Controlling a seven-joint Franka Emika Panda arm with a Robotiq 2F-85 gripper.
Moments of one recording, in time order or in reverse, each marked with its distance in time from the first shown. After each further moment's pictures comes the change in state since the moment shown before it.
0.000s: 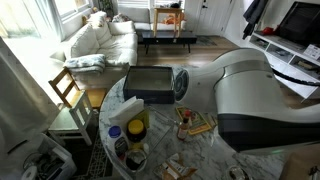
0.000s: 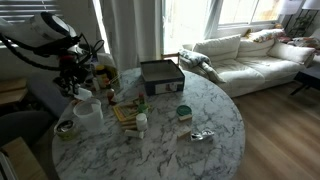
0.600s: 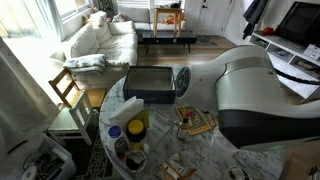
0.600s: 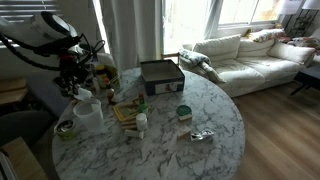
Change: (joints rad) arm -0.005 -0.006 -0.004 -0.002 0.008 0.002 -0.012
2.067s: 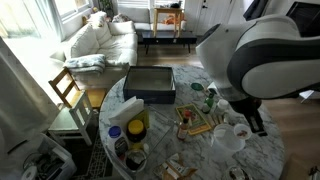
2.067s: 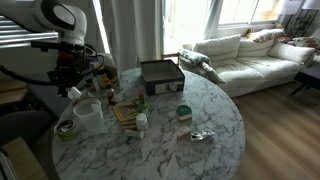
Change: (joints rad) arm -0.080 -0.119 -0.080 -0.019 0.397 0.133 -0.134
